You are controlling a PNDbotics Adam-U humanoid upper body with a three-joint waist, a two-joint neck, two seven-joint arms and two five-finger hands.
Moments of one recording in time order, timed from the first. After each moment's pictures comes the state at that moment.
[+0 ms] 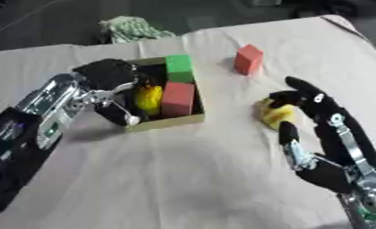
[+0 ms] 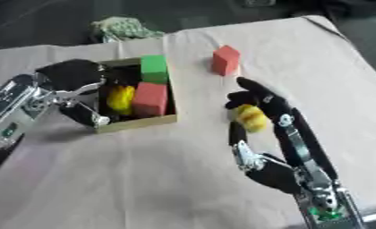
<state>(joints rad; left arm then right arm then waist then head) -0.94 0.48 -0.46 -1.32 -0.96 -0.22 -0.45 -0.18 -0.22 0.14 -1.98 0.31 -0.38 0.10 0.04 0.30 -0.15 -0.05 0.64</state>
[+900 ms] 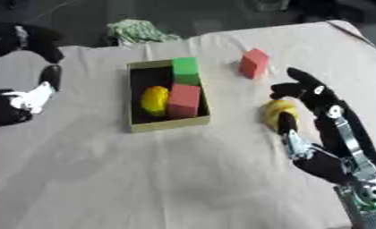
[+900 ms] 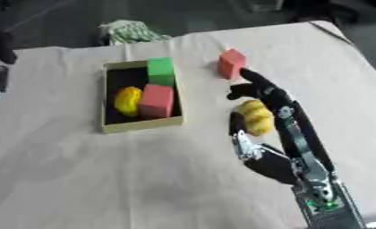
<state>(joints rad) -0.40 0.70 -0.09 -1.98 -0.02 -0.02 -0.13 -0.21 -0.28 0.09 -1.98 0.32 -0.37 0.03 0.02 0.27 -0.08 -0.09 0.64</state>
